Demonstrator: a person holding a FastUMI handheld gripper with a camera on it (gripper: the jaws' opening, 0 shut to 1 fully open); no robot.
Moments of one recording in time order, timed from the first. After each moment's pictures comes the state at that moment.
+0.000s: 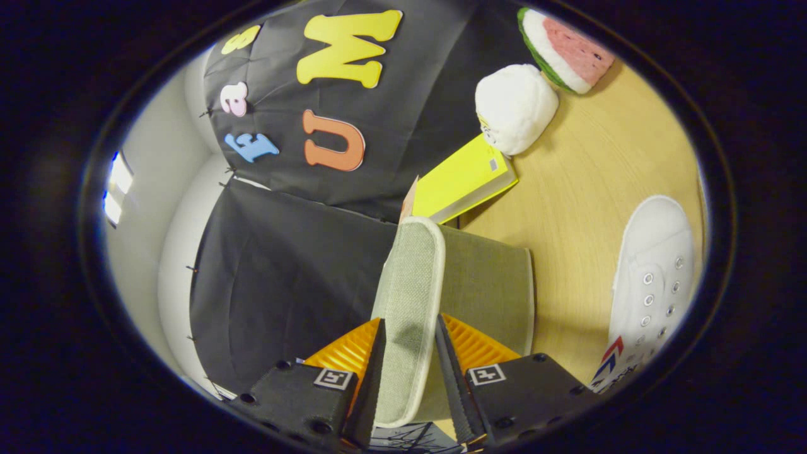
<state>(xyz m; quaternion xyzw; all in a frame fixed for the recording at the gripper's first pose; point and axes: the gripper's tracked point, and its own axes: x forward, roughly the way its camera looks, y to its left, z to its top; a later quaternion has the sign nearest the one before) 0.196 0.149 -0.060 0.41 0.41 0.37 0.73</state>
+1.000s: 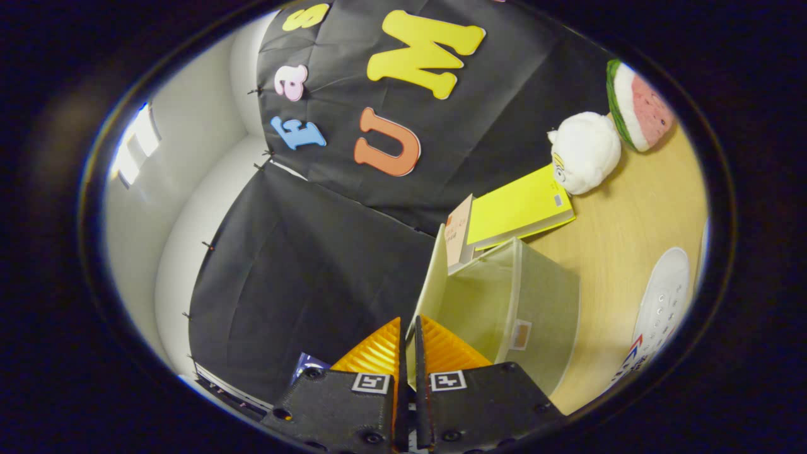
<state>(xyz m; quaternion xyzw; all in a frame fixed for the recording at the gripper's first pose) 0.170 0.184 0.049 0.36 0.34 0.40 0.77</state>
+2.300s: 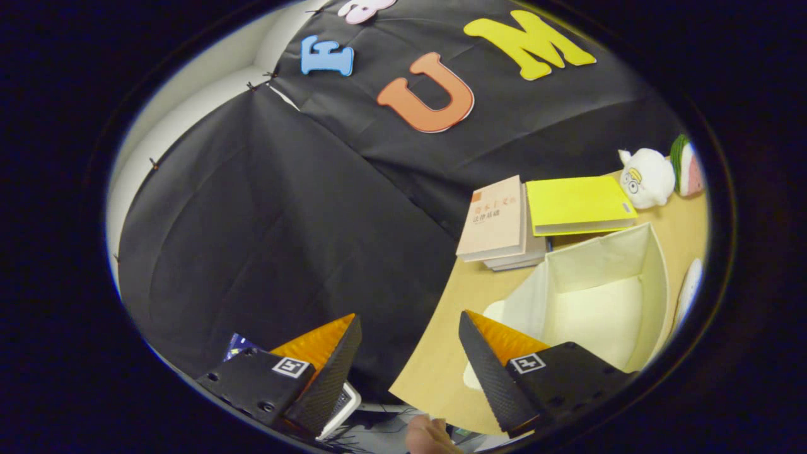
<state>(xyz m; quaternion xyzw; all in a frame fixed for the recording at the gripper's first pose) 0.143 0.428 0.060 0.20 0.39 0.31 0.85</state>
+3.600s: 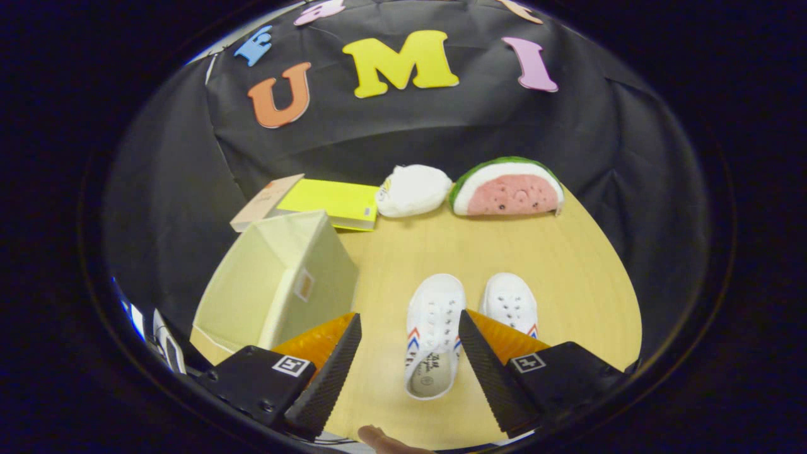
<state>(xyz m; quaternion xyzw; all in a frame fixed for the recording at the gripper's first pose) 0.123 0.018 -0.076 0.01 0.40 -0.01 0.92</state>
